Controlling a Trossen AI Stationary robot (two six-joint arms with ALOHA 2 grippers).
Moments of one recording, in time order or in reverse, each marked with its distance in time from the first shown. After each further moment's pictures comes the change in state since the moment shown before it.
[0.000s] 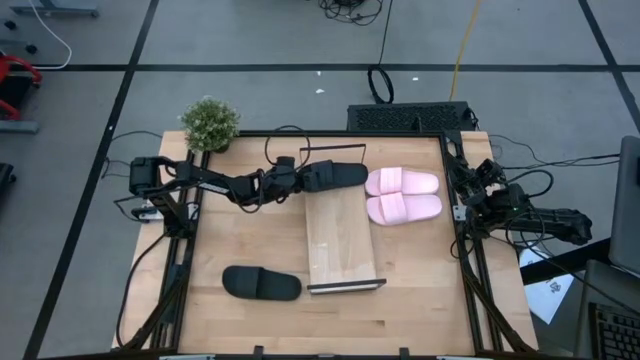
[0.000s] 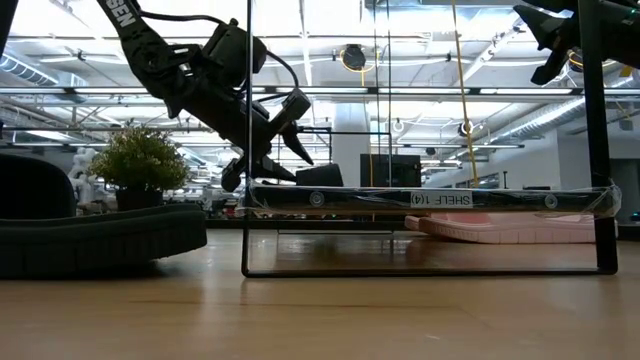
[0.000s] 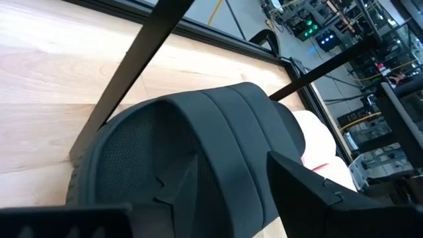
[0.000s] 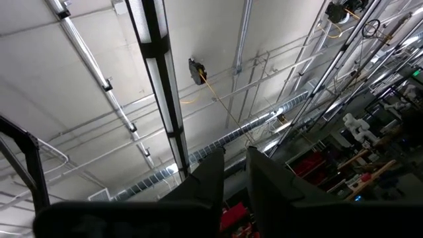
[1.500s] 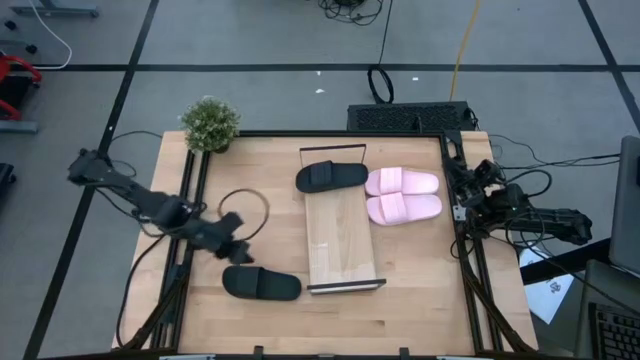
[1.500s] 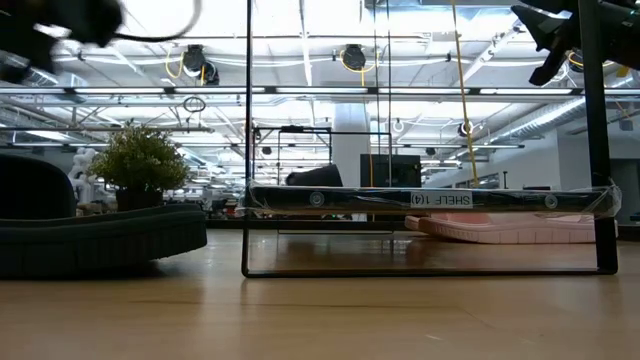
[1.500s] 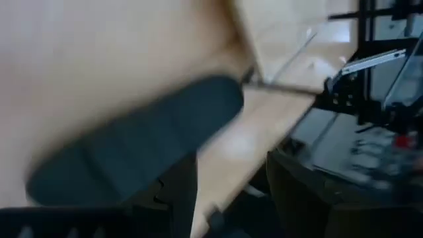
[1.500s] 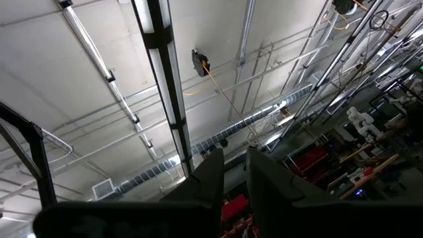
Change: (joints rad) left arm -0.712 -0.754 0.000 -1.123 0.327 -0.626; right arm 0.001 0.001 0.000 -0.025 -0.032 0.004
